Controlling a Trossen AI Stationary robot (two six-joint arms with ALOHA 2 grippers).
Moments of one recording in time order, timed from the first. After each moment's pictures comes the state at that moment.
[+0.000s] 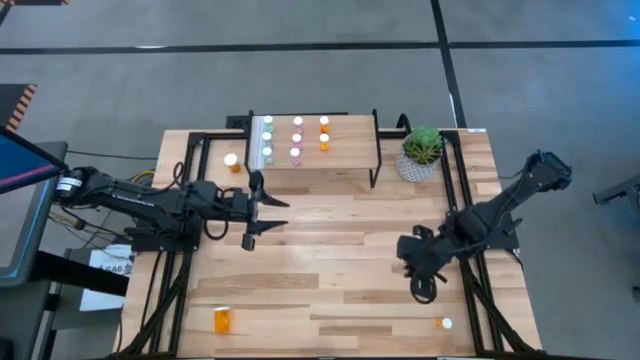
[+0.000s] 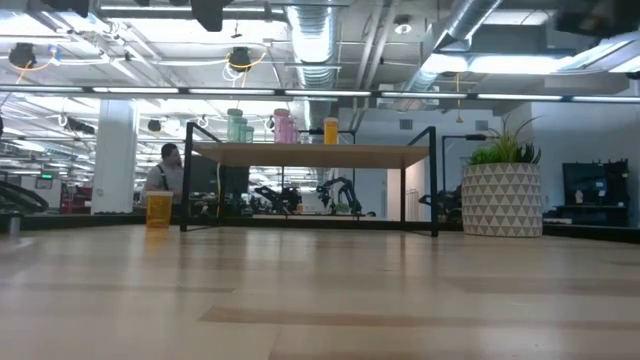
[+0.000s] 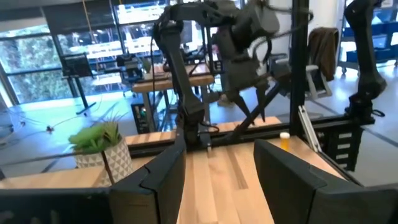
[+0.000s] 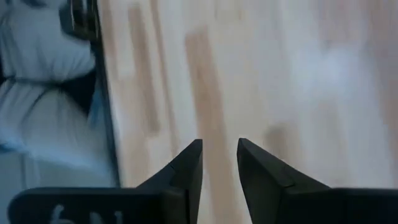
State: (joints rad) left arm -0.12 0.95 0.57 0.41 -0.04 0.11; right arm 0.59 1.25 1.11 -0.93 0.02 0.82
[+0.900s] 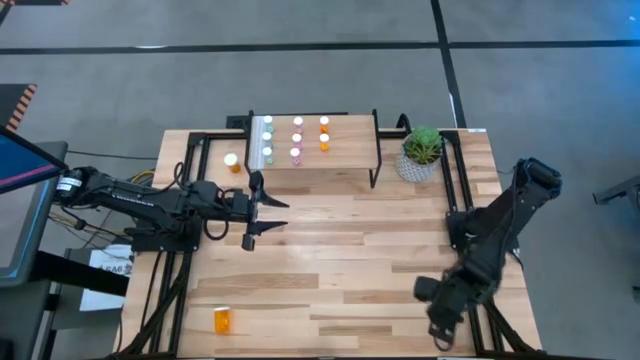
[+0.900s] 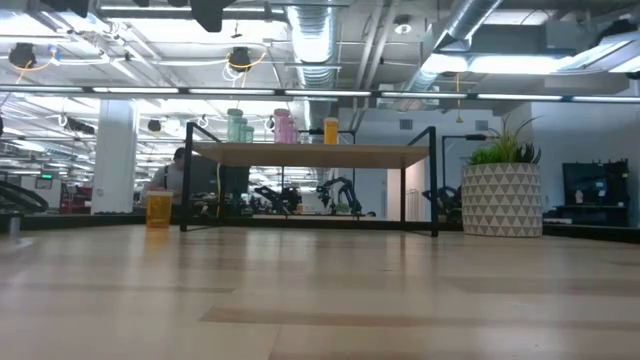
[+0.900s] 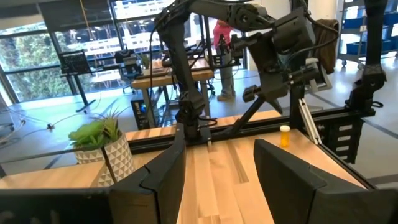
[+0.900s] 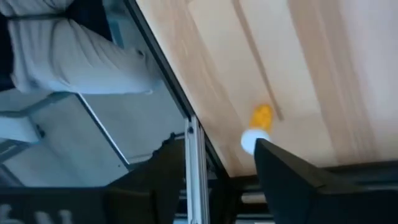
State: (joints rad) left arm -0.12 0.95 0.57 0.39 -0.04 0.13; right arm 0.88 1.41 1.11 -0.87 -0.26 1.40
